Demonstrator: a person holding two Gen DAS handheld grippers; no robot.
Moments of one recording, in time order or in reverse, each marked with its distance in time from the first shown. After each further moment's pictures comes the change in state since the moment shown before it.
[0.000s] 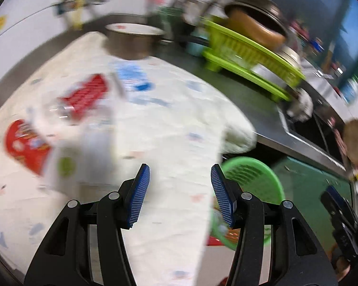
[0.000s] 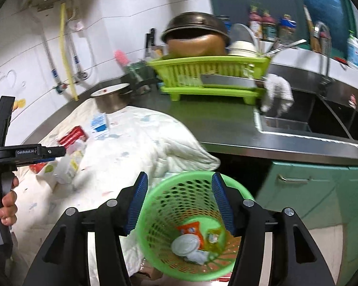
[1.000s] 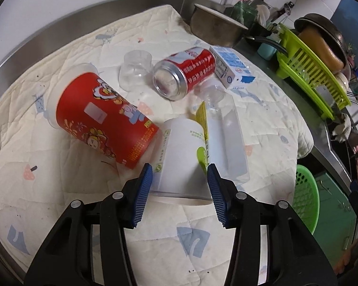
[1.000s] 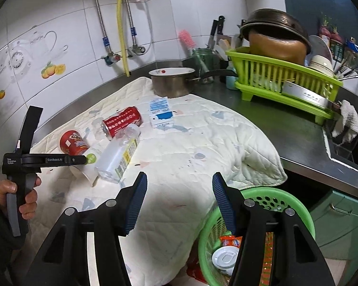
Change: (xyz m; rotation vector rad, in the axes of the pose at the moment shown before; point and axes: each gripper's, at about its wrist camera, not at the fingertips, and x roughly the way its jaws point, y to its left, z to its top) left arm 0.021 0.143 -0.015 -0.166 0.066 0.111; right arm 0.060 0.123 0.016 -0.184 0.068 0.200
